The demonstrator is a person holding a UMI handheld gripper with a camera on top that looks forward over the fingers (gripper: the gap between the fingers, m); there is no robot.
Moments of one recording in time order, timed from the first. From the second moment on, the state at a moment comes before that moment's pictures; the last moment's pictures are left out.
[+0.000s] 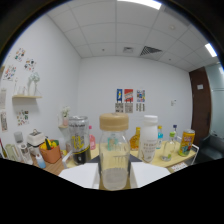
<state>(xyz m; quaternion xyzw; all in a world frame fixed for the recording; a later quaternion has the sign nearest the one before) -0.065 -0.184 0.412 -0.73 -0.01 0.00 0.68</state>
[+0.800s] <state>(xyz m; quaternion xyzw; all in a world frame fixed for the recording) -0.096 -0.222 0.136 -0.74 0.30 0.36 0.49</state>
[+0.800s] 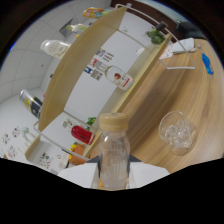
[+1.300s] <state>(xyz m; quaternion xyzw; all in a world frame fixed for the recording) -0.063 -0.205 0.149 -0.45 0.56 0.62 0.31</state>
